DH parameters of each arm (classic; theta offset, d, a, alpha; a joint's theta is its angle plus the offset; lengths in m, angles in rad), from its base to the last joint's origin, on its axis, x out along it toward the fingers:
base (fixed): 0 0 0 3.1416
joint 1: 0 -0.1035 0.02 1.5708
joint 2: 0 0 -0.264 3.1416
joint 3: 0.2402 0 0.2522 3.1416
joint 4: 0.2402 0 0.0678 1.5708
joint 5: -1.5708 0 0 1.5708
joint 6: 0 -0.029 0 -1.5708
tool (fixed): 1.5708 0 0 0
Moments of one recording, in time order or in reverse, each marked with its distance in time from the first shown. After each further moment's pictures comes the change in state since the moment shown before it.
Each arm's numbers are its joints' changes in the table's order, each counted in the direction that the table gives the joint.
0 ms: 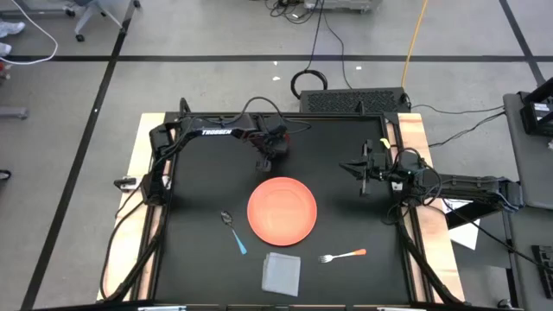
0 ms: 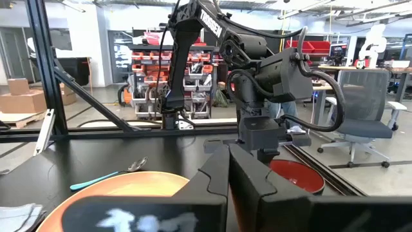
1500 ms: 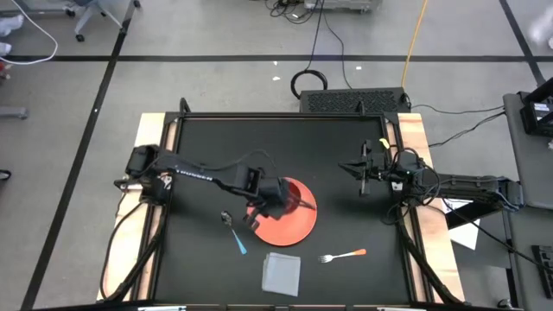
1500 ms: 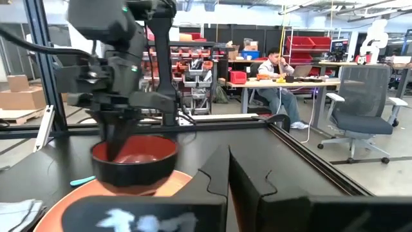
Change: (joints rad) left arm 0.535 -0.193 0.000 0.104 -0.017 0.064; right arm 0.000 0.014 0.000 0.000 0.000 0.000
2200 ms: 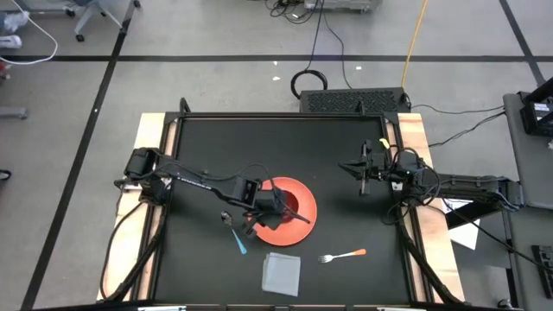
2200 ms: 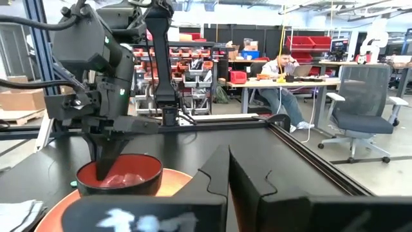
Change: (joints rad) left arm 0.050 0.000 -0.148 -0.164 0.020 0.000; right arm 0.000 0.000 0.000 0.000 0.000 -0.006
